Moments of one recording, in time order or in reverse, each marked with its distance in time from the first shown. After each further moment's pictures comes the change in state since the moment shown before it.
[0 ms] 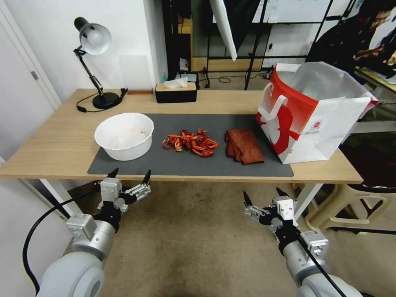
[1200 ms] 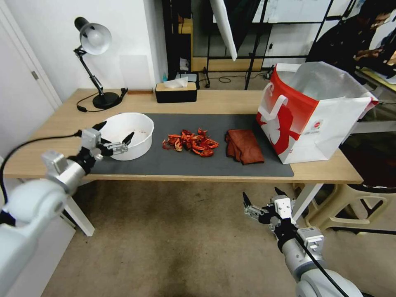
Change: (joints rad) left arm -0.483 0.564 -0.035 0.455 -0.253 -0.140 0.472; right arm 0.051 -0.056 -0.008 -0.044 0.016 -0.020 0.000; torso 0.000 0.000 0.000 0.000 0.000
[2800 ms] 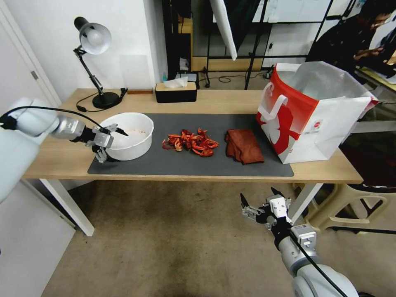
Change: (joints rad) left arm -0.903 0.018 0.627 0.510 0.793 -0.383 0.967; right arm 0.014 -0.009 -0.006 -0.039 -0.022 0.006 -0.004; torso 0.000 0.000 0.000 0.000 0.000
